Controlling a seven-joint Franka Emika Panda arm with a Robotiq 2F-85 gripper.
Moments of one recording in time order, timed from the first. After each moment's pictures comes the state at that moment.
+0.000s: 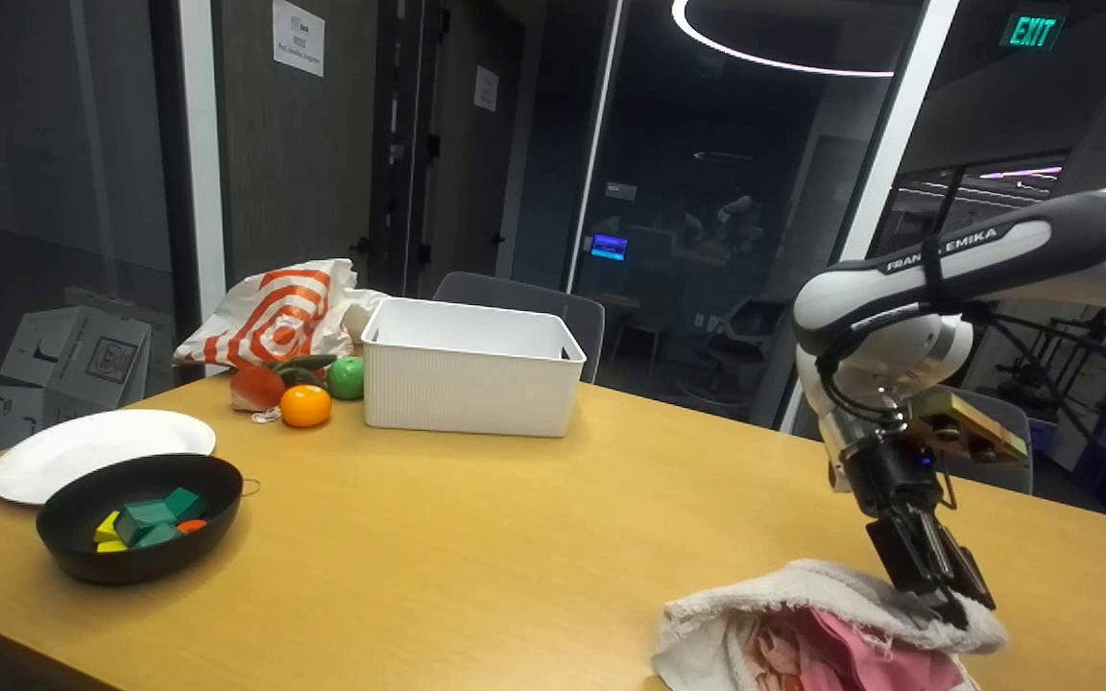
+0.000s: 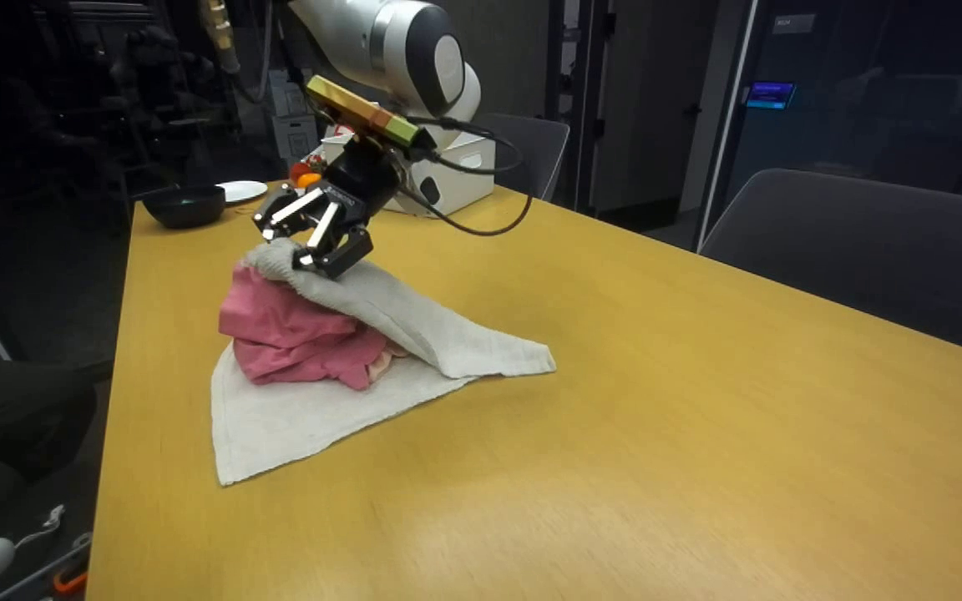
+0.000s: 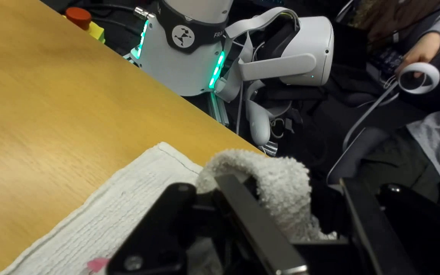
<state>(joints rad) 0.05 0.50 0.10 -1.69 0.13 1.11 -0.20</state>
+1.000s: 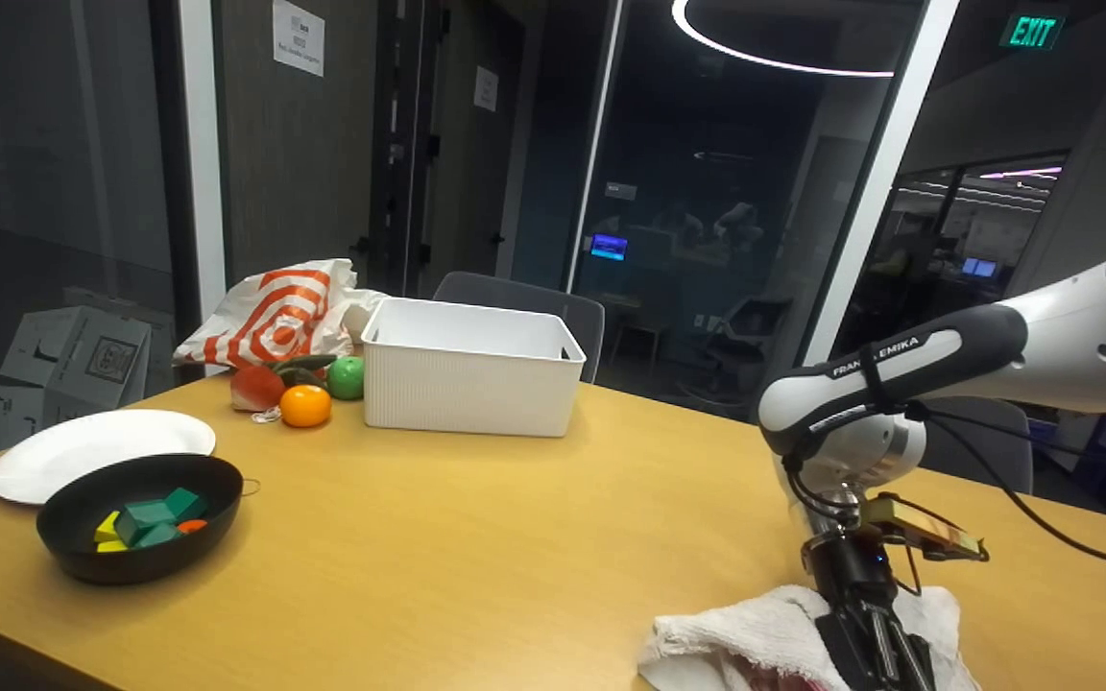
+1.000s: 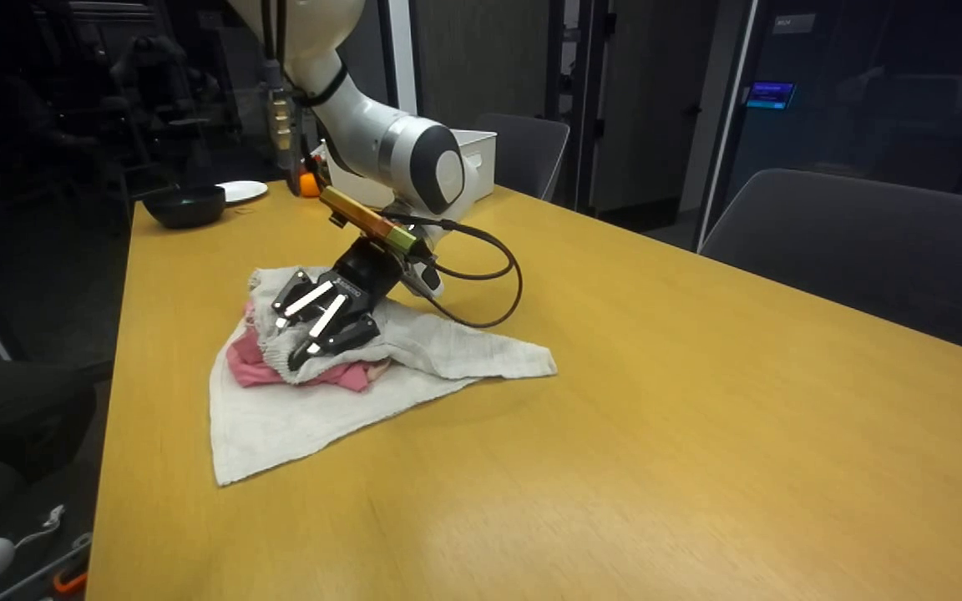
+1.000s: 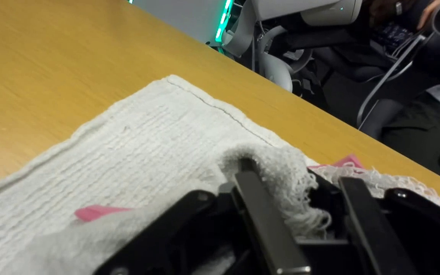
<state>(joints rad) 0.06 0.67 0.10 -1.72 0.14 1.30 -0.16</state>
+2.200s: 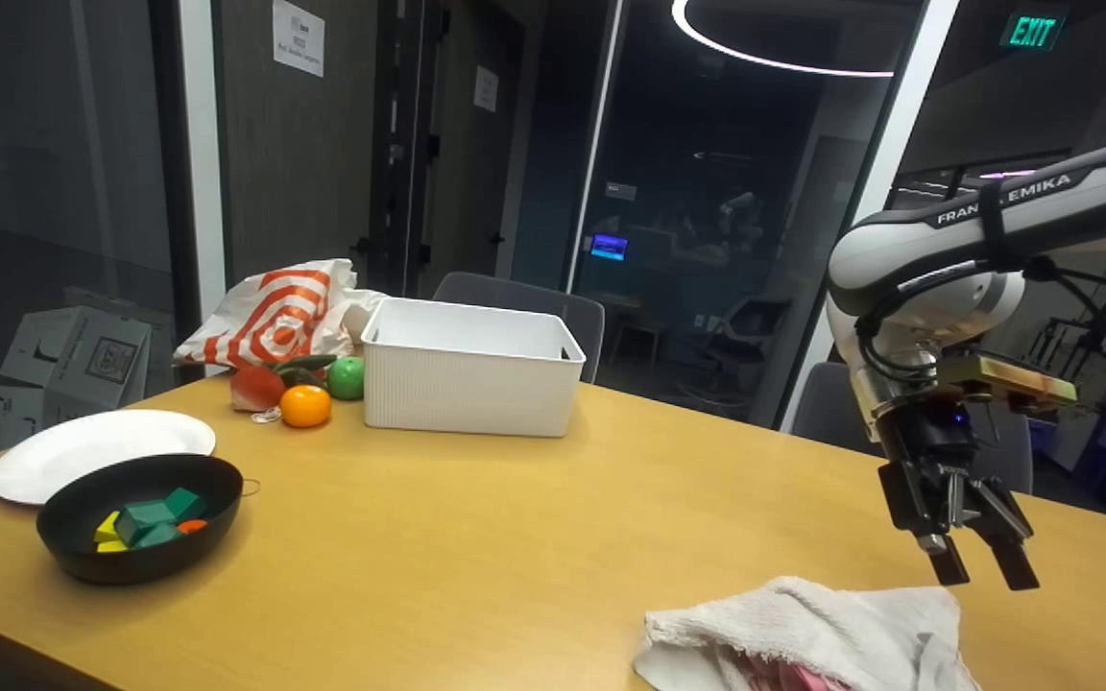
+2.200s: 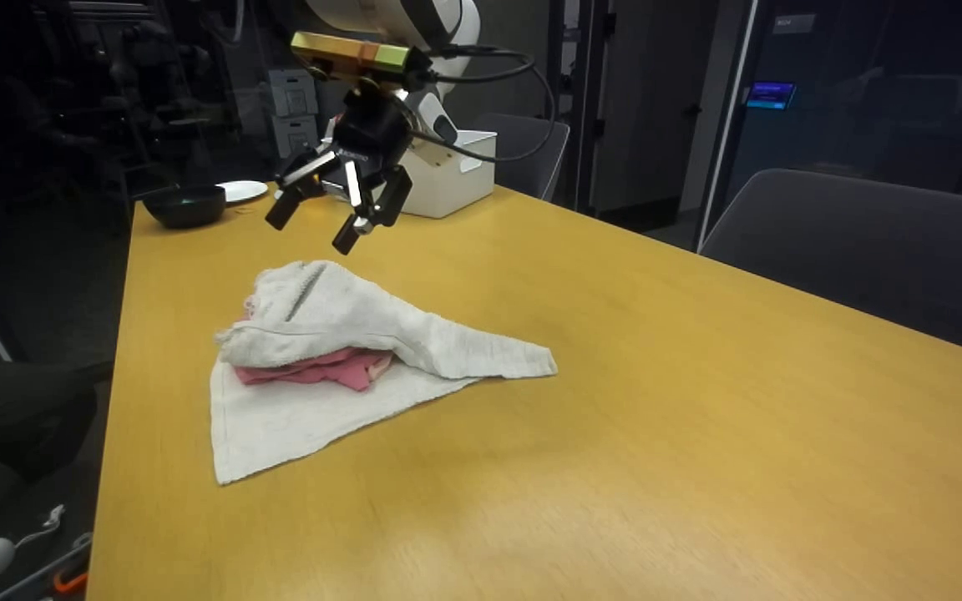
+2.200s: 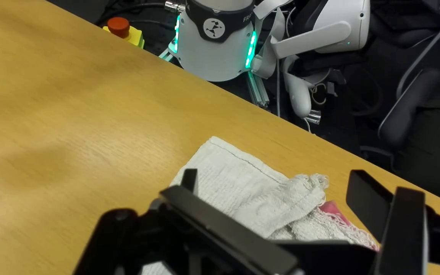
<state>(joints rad) 0.06 0.36 0.08 -1.71 0.03 1.17 -0.06</state>
